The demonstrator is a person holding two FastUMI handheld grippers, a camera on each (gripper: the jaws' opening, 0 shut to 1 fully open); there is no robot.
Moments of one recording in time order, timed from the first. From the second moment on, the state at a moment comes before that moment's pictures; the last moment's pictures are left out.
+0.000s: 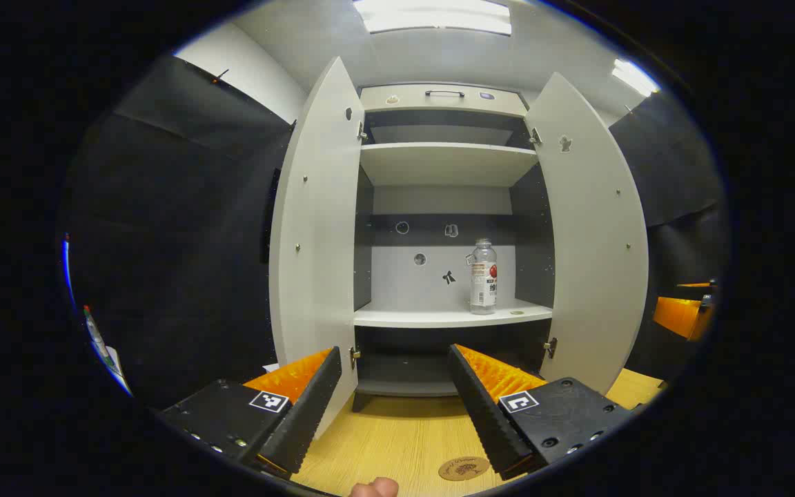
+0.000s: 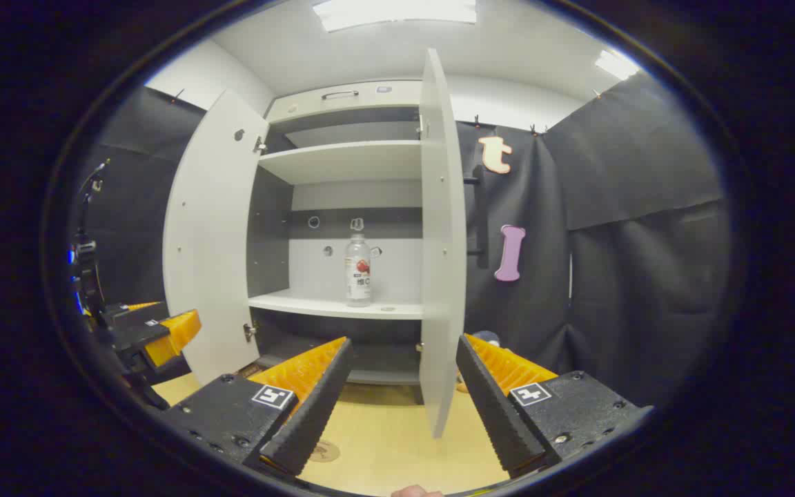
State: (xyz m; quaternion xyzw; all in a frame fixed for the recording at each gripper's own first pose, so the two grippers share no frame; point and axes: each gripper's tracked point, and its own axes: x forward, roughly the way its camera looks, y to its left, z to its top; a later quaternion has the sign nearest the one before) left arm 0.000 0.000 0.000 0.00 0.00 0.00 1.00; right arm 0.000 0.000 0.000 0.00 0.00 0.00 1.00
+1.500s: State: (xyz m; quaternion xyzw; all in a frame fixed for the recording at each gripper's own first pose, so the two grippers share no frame) left arm 0.005 -0.017 0.017 -0.01 -0.03 -0.04 1.00; right arm 0.001 0.000 -0.003 -0.01 0.00 -0.01 1.00
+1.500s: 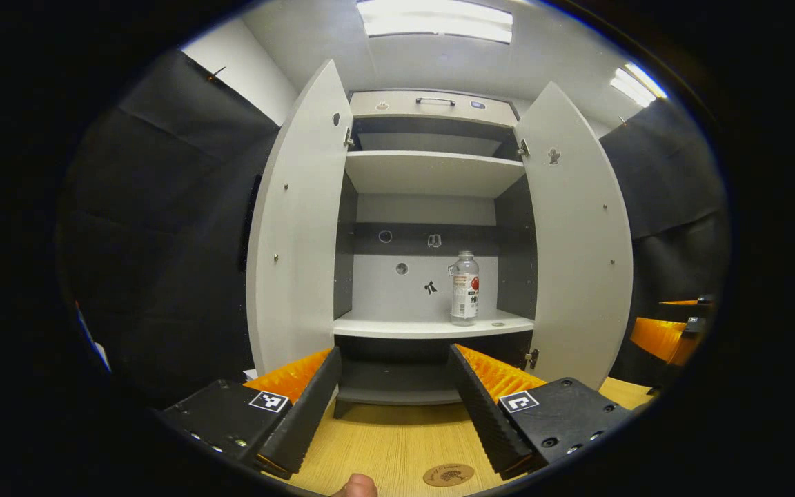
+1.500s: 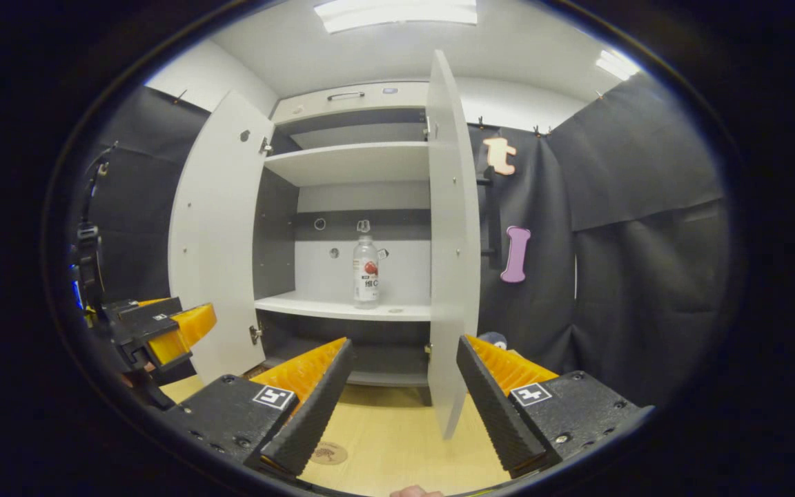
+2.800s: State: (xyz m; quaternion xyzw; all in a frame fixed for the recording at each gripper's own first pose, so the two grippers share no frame) left arm 0.205 -0.165 0.073 0.00 -0.05 -0.17 0.98; right arm -0.012 -0.046 -0.011 0.00 0.02 -0.08 1.00
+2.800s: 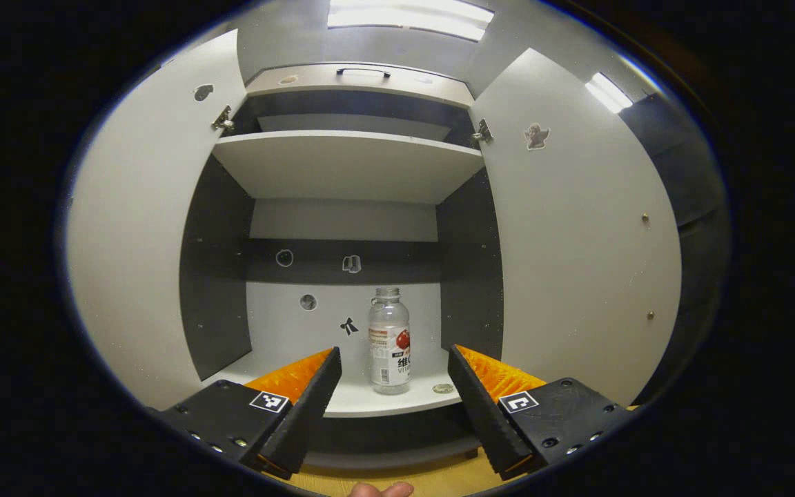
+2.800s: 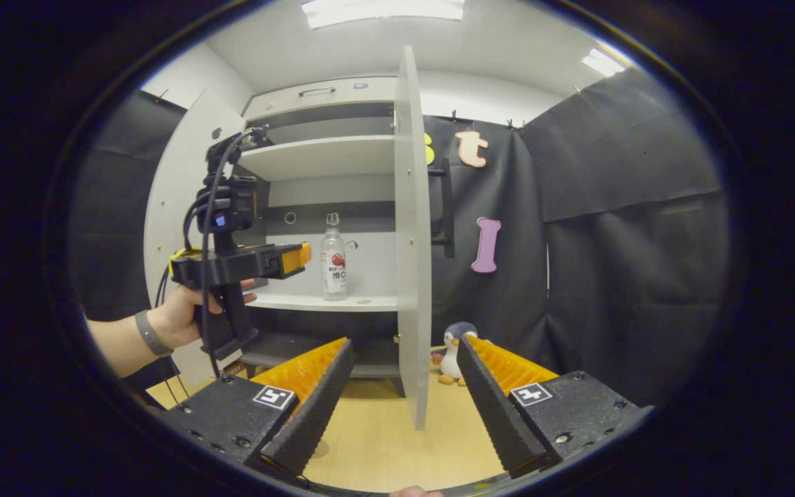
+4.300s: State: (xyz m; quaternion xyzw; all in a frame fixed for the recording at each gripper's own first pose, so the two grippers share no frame) left arm 0.324 -0.184 0.059 0.02 -0.03 -0.12 0.99; right arm -0.003 -0.080 -0.014 0.01 0.03 -0.11 0.99
